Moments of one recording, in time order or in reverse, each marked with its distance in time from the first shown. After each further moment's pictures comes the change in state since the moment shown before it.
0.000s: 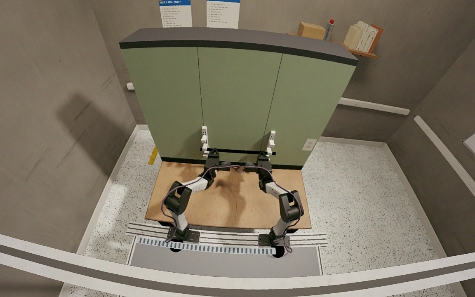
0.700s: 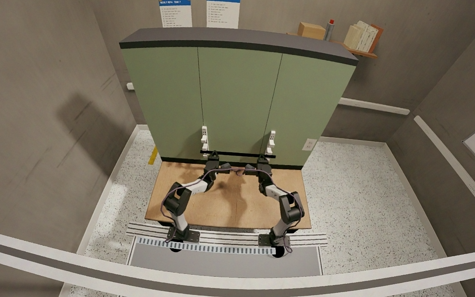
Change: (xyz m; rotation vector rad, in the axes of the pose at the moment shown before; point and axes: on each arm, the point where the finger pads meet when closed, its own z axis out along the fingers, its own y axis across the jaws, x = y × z) left arm 0.000 -0.011 -0.013 0.012 0.000 0.008; right arm 0.000 0.013 -0.014 -0.009 -0.001 0.000
